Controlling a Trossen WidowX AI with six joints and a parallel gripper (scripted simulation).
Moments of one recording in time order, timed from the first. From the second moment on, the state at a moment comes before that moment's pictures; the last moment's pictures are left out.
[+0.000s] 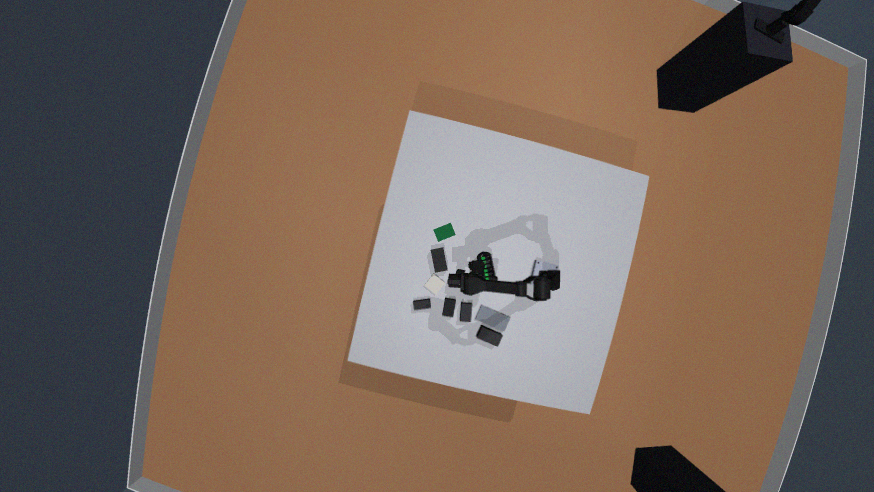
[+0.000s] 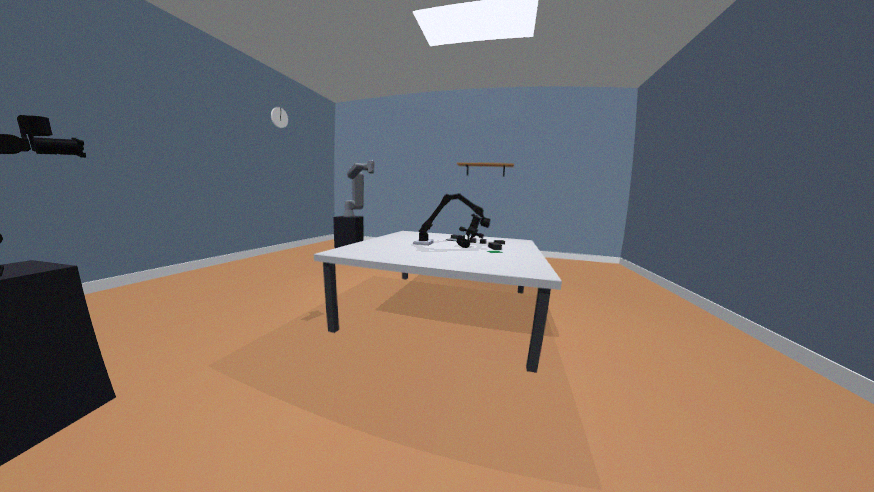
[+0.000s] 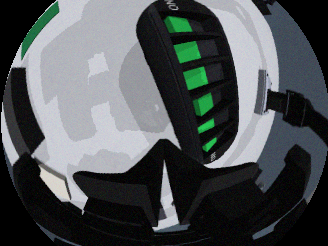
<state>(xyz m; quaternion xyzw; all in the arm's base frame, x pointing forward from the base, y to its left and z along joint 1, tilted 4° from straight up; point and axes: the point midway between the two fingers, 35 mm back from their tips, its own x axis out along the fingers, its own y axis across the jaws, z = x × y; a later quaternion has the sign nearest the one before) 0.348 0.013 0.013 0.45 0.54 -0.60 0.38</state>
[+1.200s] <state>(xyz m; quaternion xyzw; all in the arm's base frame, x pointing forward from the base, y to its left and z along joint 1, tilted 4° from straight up) 0.285 -0.094 0.067 0.51 0.51 -0.40 0.56</state>
